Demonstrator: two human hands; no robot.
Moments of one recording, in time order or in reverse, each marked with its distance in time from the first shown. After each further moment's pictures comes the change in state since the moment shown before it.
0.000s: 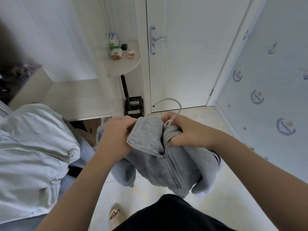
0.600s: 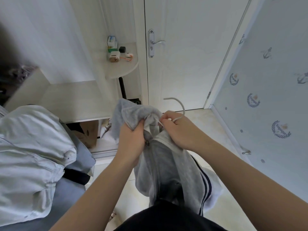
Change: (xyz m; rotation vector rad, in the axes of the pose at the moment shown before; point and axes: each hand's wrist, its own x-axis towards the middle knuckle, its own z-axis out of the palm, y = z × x) left_hand 0.017 0.037 0.051 -1.006 0.258 -0.504; right_hand 0.020 -0.001 0.018 -0.192 0.451 0.130
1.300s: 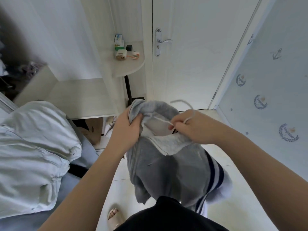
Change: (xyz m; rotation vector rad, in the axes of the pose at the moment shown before) left_hand 0.027 0.008 -0.038 0.447 -0.082 0.317; right_hand 0.004 -0.001 -0.031 -0.378 -0.212 -0.099
